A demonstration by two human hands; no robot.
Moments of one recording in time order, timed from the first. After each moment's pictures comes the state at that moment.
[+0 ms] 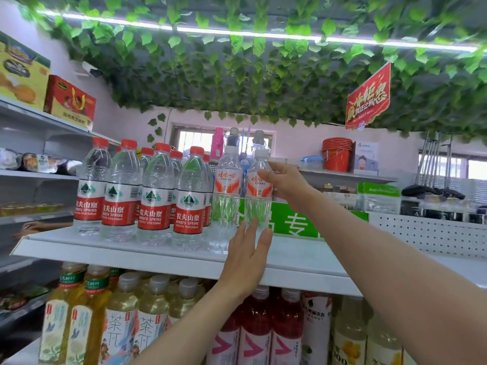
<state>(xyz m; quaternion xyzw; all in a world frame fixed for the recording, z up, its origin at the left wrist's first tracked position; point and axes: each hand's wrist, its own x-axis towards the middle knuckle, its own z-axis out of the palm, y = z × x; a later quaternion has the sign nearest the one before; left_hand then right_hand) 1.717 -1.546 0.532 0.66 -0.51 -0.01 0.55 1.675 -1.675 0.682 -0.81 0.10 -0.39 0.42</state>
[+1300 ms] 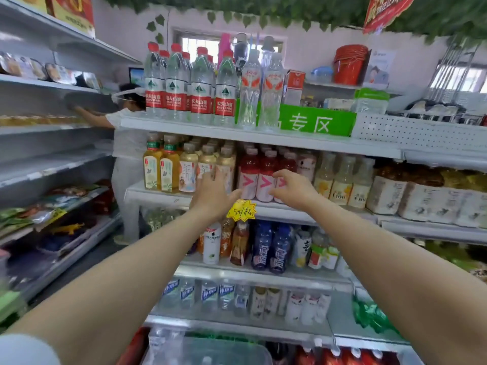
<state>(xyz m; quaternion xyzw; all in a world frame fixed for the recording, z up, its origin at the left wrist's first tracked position) 1.651 -1.318 0.407 0.84 -0.39 0.09 0.36 1.504 -1.476 0.444 -0.91 0.31 -0.23 0.15</state>
